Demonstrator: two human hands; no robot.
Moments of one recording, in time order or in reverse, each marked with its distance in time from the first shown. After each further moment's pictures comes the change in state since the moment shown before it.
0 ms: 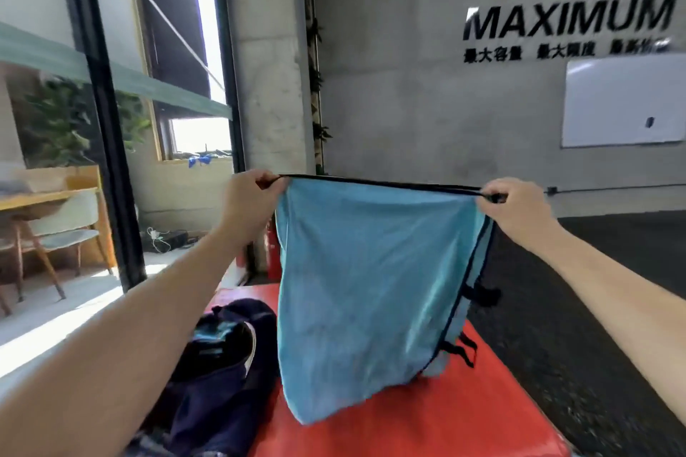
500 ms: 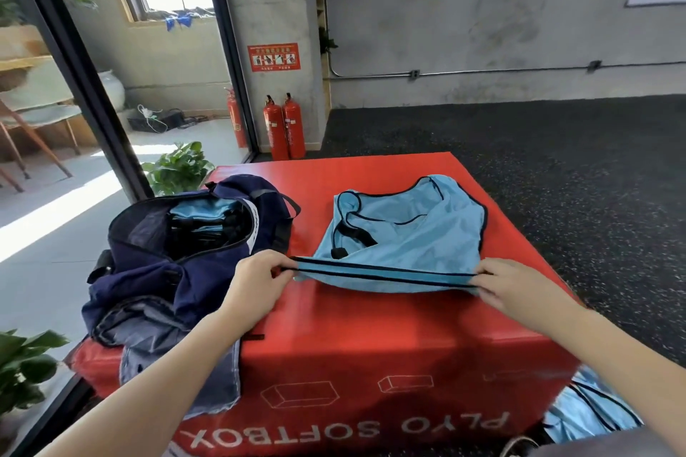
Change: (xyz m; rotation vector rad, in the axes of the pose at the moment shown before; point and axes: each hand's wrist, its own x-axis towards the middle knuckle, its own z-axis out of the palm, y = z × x) left_hand -0.232 -0.242 0.058 0.239 -0.456 -0.133; right_hand -0.229 0.136 0.185 -0.264 -0.580 -0.486
